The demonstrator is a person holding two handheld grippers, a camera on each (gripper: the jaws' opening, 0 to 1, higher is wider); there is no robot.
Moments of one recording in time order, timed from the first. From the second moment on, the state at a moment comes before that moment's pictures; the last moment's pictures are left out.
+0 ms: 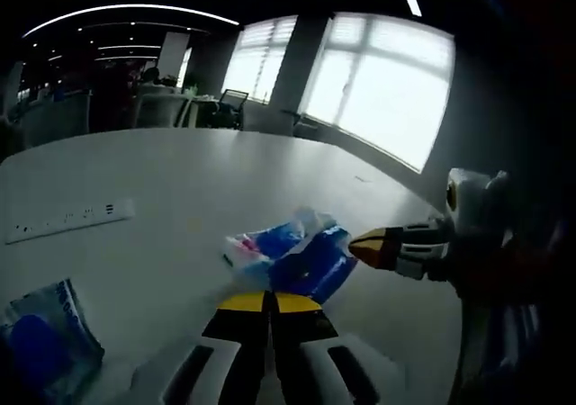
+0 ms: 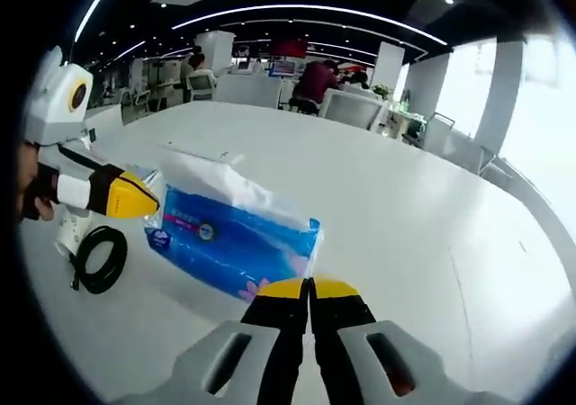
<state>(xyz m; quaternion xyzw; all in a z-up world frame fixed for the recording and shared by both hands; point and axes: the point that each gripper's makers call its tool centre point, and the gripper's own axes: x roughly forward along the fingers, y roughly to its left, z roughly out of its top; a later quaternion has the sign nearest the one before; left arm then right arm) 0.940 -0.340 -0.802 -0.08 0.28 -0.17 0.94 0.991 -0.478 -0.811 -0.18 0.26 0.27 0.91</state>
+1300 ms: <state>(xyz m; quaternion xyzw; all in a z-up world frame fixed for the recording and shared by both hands) 0.942 -0.348 -0.852 -0.05 0.34 -0.18 0.92 0.986 -0.493 -0.850 -0.21 0.29 0.26 0.90</state>
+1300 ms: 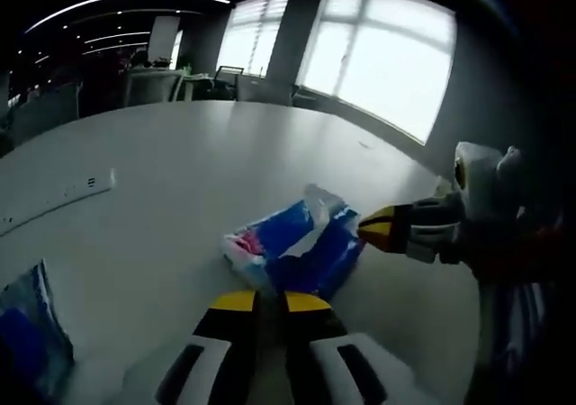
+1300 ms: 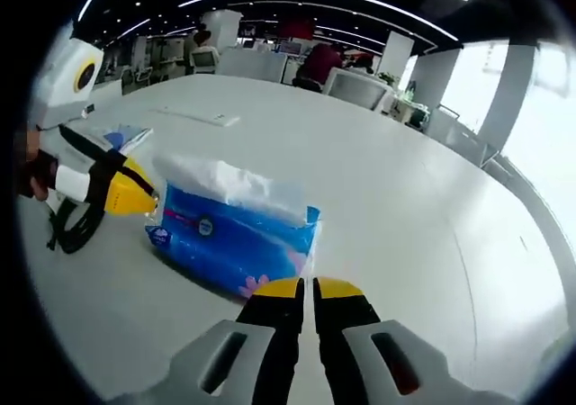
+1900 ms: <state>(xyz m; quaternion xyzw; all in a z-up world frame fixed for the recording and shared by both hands) 0.932 -0.332 -0.829 -0.03 0.33 -0.17 0.93 0.977 -0.485 -0.825 -0.16 0.28 0.26 0.91</state>
